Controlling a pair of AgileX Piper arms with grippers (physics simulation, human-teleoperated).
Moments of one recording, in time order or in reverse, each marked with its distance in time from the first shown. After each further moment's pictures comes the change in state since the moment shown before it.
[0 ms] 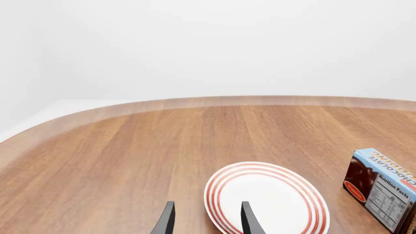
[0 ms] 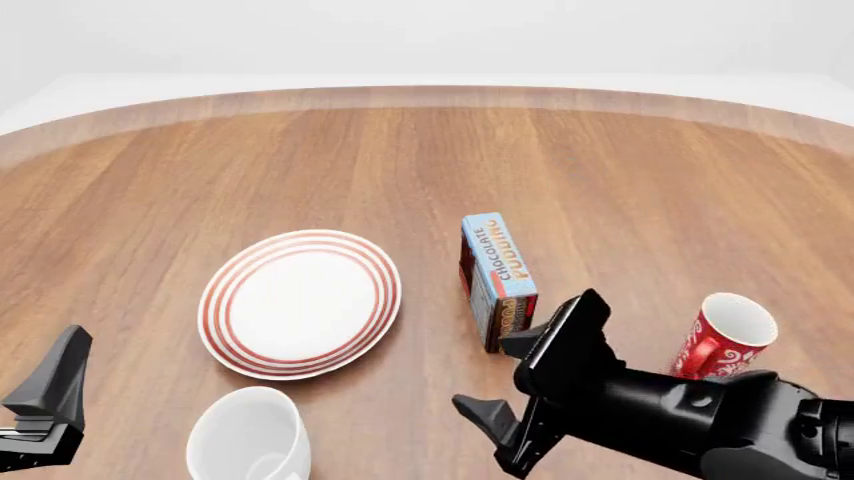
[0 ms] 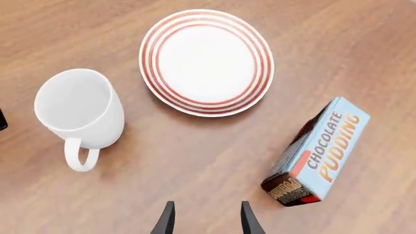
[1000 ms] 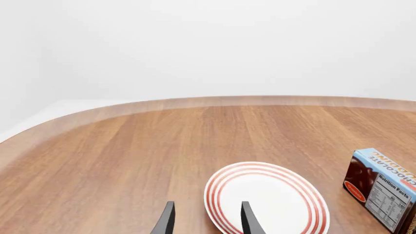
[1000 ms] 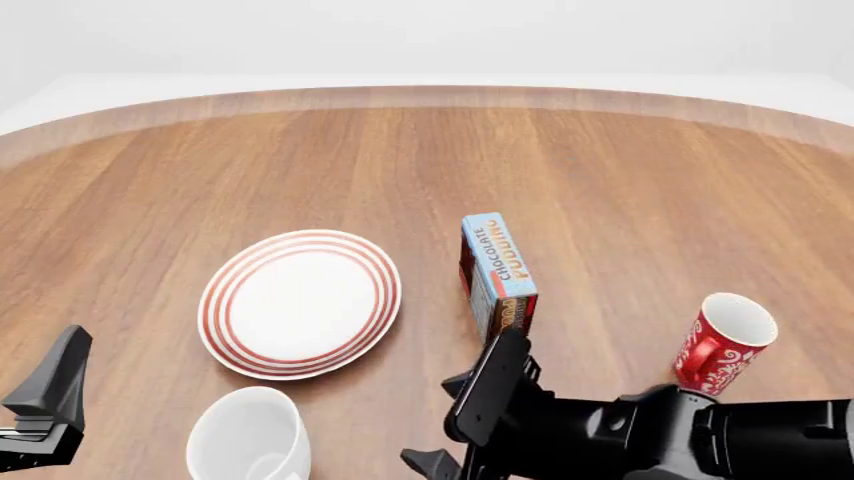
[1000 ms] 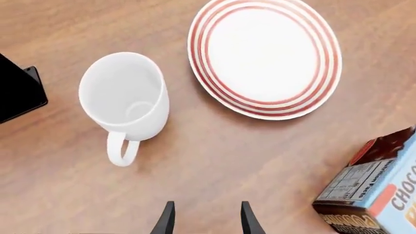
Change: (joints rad) left arm 0.000 0.000 0.000 0.000 0.000; right arm 0.163 0.184 -0.078 -0.003 0.038
